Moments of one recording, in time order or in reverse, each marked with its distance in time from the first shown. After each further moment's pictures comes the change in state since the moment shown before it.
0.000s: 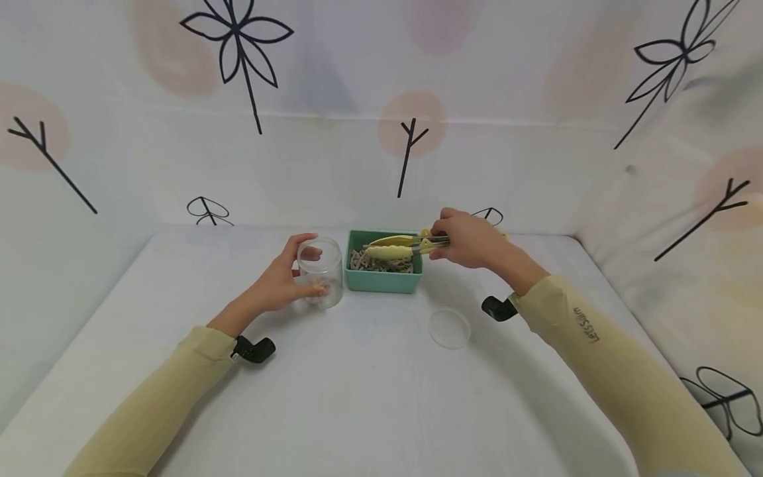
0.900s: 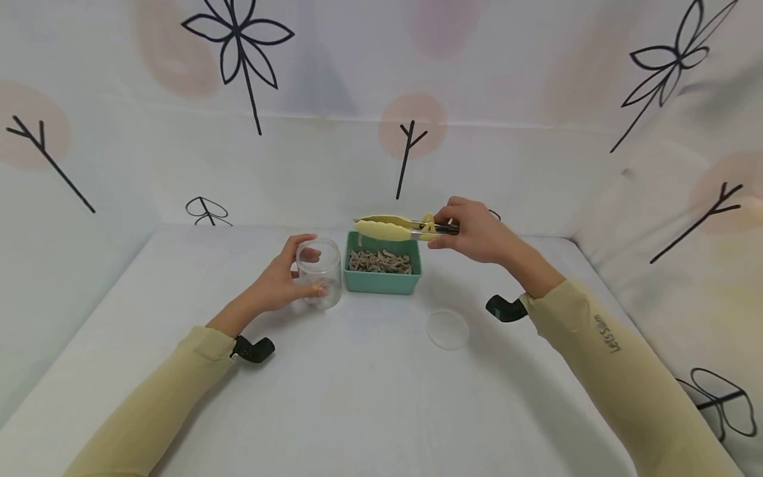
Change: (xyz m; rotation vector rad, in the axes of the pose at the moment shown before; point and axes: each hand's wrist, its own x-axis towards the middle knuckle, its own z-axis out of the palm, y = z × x) left_hand 0.011 -0.042 0.004 -0.014 0.014 -0.001; right_hand -0.013 -0.004 -0.022 0.277 0.145 -0.028
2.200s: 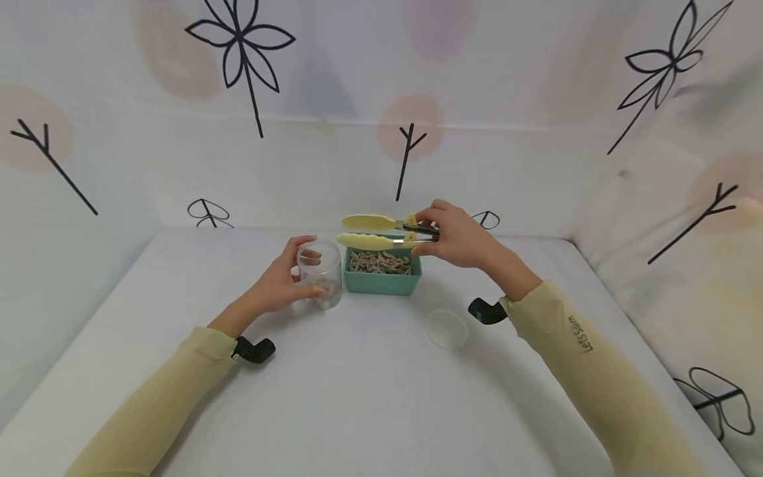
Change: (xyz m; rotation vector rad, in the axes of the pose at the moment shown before) left_hand -0.001 0.001 0.002 0.005 0.001 -0.015; right_hand 0.009 -0.019 0.015 -0.029 -0.031 0.002
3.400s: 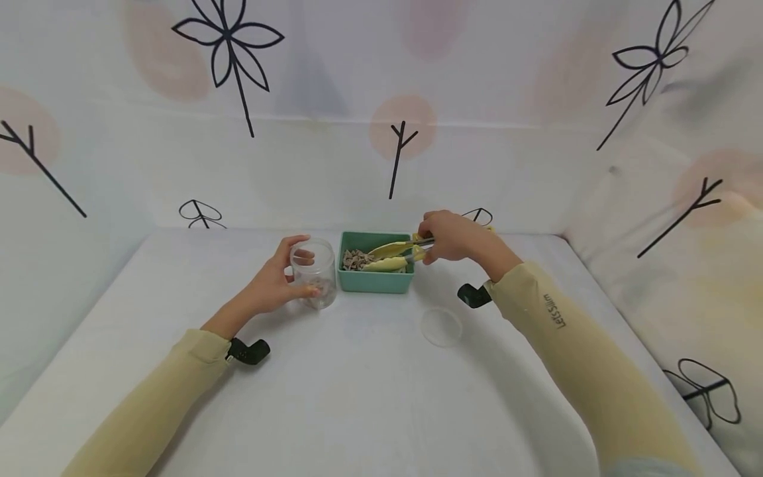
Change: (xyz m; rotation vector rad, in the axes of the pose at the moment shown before) left_hand -0.002 -0.004 0.001 -0.002 0.003 0.044; right_hand 0.014 0.017 -0.002 -0.224 -0.310 0.090
